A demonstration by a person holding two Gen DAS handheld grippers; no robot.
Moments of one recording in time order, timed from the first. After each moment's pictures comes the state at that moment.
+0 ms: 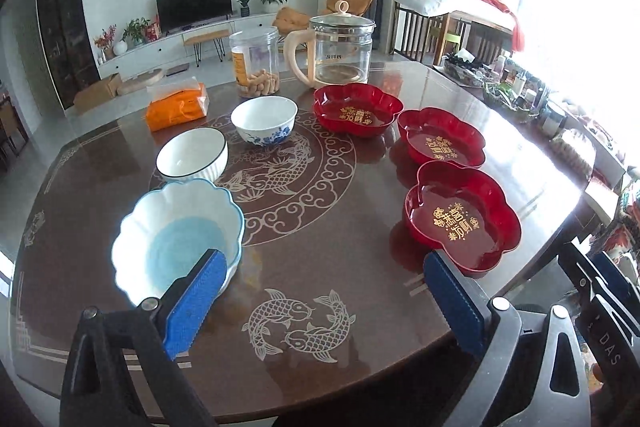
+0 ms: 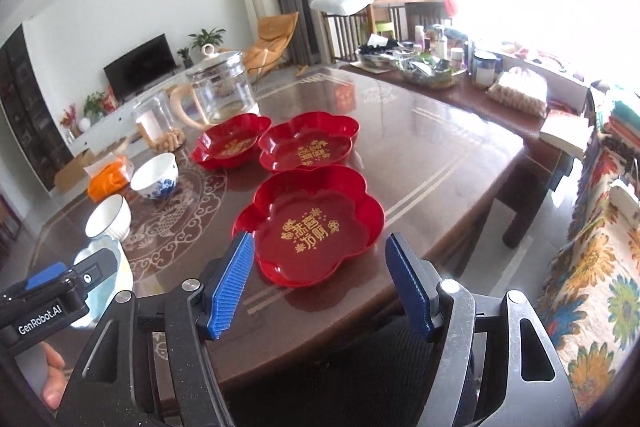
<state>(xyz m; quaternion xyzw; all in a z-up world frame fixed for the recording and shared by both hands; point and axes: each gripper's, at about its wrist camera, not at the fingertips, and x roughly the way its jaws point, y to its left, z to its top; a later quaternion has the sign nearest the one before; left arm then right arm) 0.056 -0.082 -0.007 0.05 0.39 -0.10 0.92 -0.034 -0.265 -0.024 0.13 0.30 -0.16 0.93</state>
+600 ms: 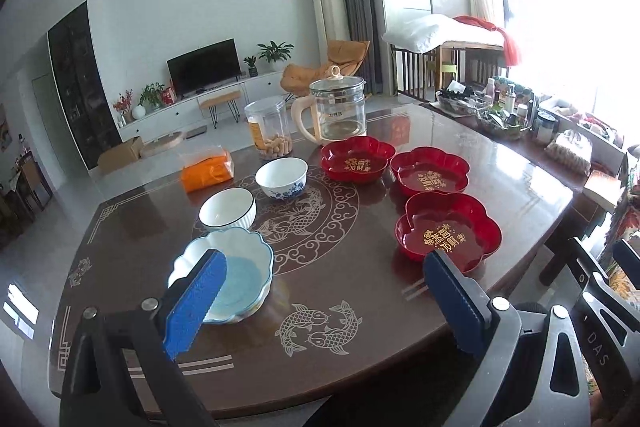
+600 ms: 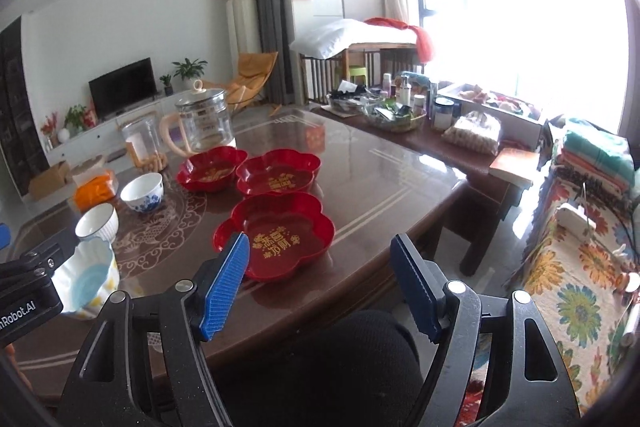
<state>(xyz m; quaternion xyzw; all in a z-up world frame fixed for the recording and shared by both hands) -0.032 -0.089 0.050 0.09 0.29 -0.09 0.95 -0.105 -0.249 0.012 0.09 0.24 -0.22 0.94</state>
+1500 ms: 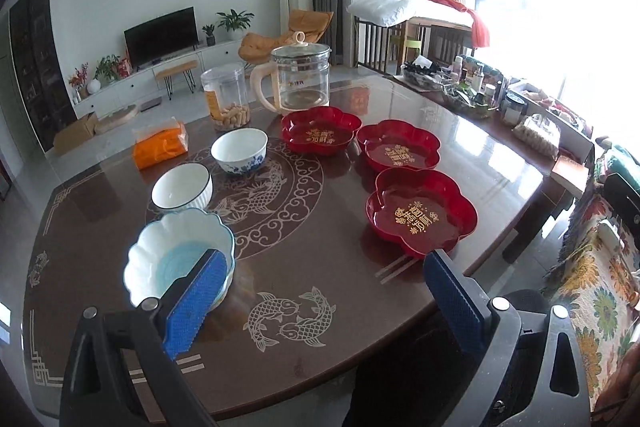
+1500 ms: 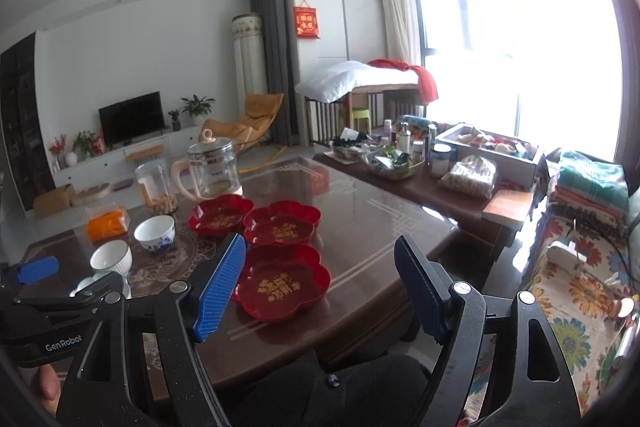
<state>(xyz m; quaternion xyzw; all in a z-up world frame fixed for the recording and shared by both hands) 0.017 -0.078 0.026 0.07 0.37 -0.17 0.91 -0.116 -0.257 0.053 0.08 0.19 -0.21 0.96</state>
